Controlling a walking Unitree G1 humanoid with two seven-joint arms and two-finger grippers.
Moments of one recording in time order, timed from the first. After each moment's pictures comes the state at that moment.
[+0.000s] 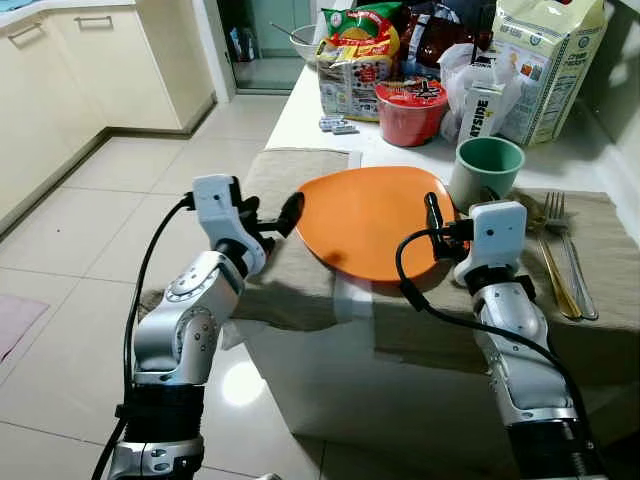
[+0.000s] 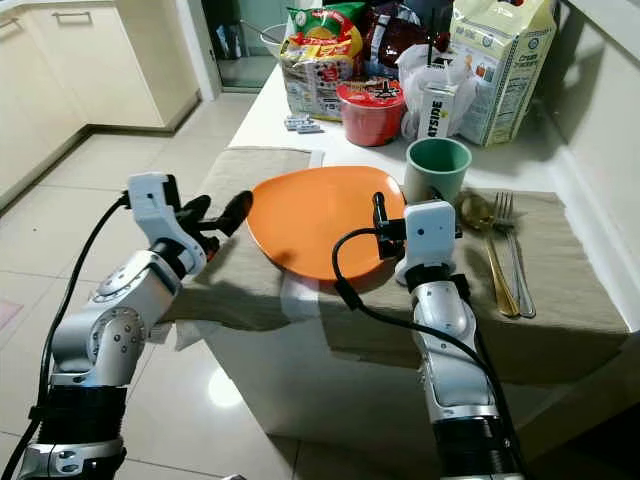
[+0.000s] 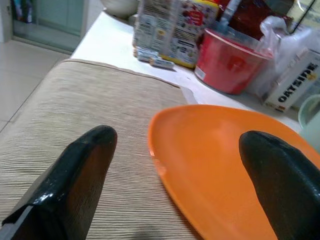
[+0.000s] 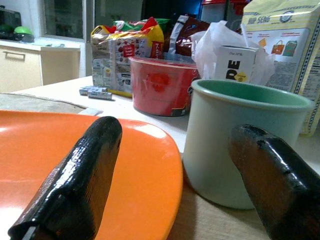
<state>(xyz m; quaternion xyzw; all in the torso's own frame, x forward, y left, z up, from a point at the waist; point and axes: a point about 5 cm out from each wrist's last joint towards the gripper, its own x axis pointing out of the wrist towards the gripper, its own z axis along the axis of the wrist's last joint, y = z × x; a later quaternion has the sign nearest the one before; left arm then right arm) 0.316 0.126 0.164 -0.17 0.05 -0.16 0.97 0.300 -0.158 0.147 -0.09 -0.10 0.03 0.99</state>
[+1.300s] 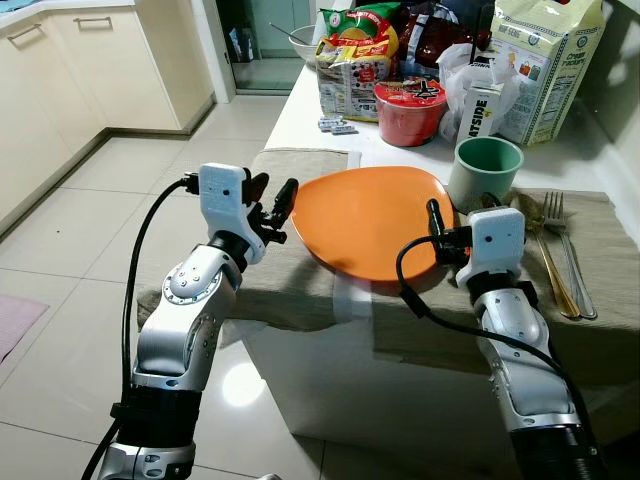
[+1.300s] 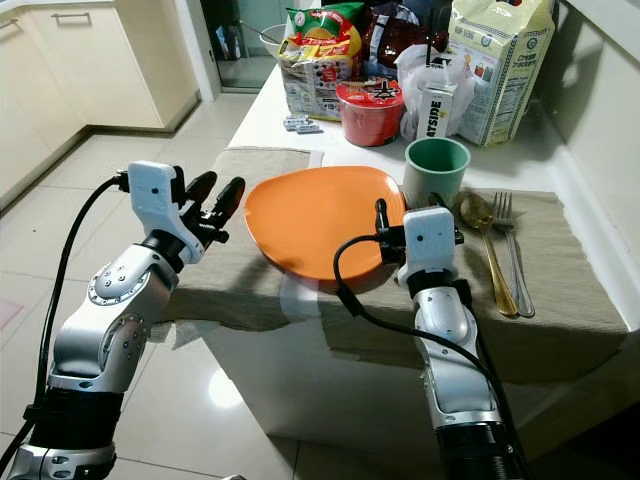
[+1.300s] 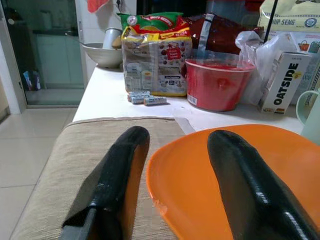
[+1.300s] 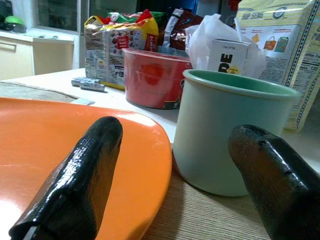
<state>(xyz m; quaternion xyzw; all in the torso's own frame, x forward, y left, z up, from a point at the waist) 0.313 0.126 0.179 -0.06 -0.04 -0.18 0.98 0.297 -0.163 0.143 -0.11 -0.09 0.02 0.99</state>
